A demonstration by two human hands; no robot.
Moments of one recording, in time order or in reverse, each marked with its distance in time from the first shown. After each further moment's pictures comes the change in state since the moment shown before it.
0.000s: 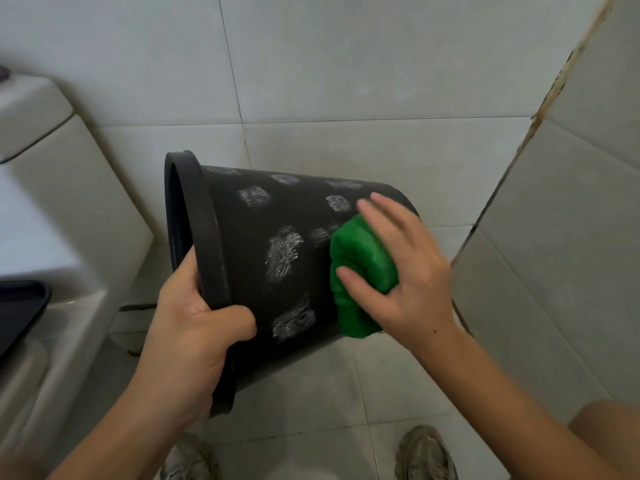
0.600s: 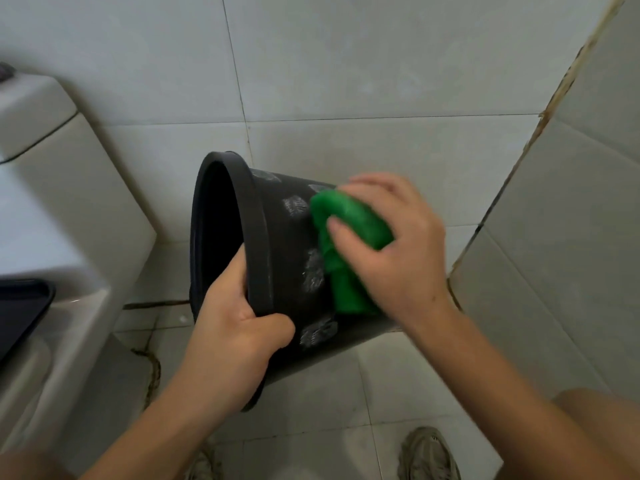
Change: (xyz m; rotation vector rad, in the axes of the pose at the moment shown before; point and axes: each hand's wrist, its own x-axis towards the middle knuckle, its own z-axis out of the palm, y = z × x) left_hand 0.002 -0.006 0.018 0.069 -0.134 0.006; right_hand 0.038 -0.023 0.006 0.126 0.028 0.122
